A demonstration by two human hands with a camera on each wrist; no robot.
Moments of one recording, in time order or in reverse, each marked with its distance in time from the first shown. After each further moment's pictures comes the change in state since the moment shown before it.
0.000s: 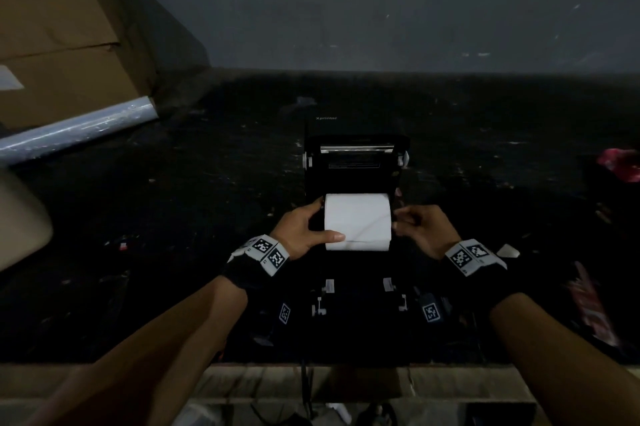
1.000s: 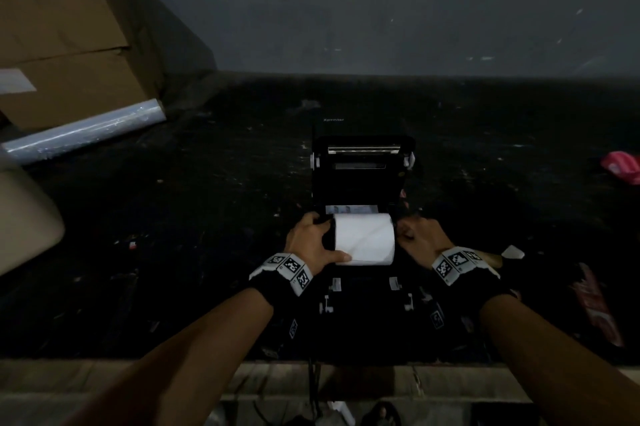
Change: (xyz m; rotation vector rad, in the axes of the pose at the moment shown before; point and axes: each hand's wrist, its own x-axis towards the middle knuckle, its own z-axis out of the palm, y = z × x) left_hand -0.006 -0.016 0.028 0.399 0.152 -0.087; right_hand -0.013 -0.010 0.013 -0.596 -0.099 -0.098
